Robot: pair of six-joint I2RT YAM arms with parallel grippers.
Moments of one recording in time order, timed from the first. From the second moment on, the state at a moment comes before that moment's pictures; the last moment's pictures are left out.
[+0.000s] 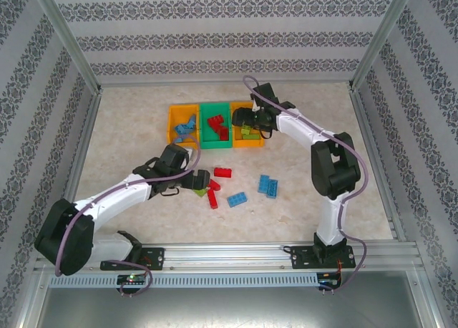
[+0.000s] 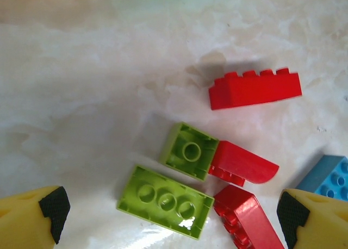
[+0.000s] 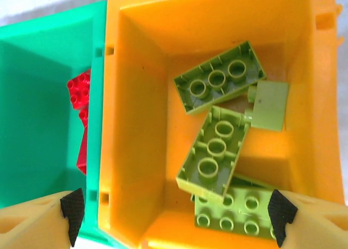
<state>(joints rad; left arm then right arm) -0.54 1.28 0.70 -0.37 0.08 -0.41 0.38 1.96 1.53 -0.49 -0.16 0.49</state>
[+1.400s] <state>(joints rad) -0.77 1.86 1.24 -0.63 -0.11 -0.57 0.22 1.57 1.05 -0.42 -0.09 0.46</state>
